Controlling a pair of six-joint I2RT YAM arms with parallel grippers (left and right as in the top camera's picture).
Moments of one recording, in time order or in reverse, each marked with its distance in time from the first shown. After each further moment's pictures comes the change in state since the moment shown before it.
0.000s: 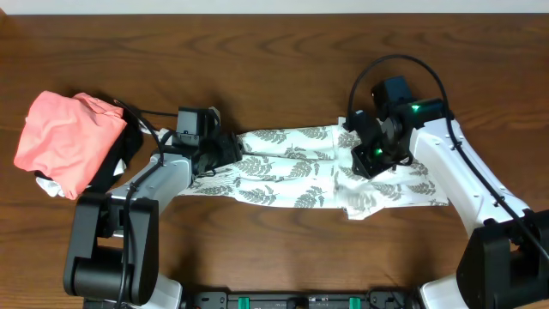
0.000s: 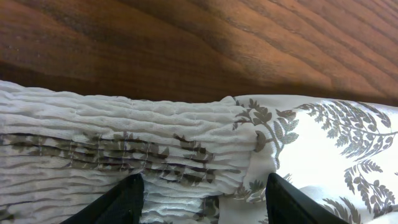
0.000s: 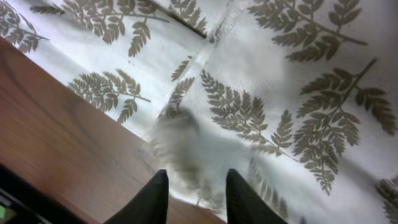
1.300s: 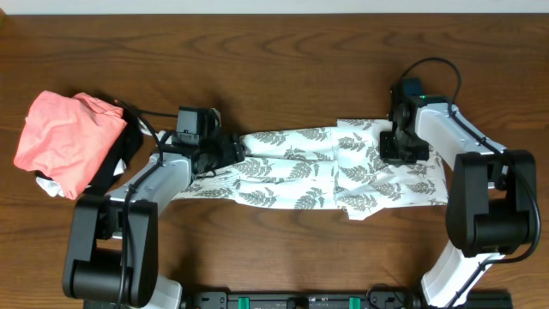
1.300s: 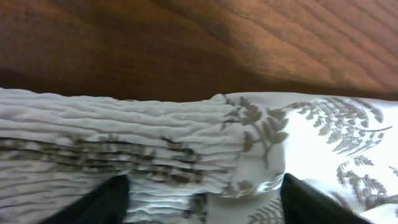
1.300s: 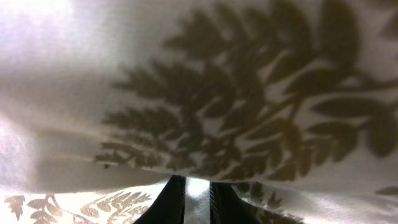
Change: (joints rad) left arm -0.001 -0.014 0.010 -0.051 0.013 0.003; right arm -0.180 0.290 0.001 0.206 0.320 0.424
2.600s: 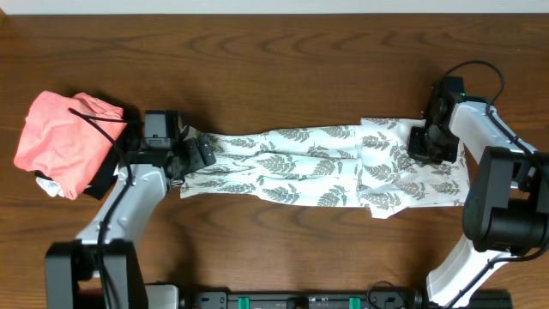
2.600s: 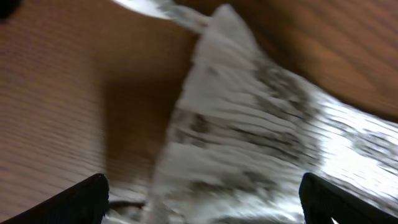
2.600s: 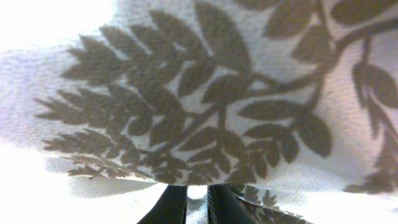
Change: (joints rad) left arm 0.140 -0.164 -0.012 -0.202 -0.262 0.063; right arm -0.197 0.018 0.019 -0.001 -0.037 -0.016
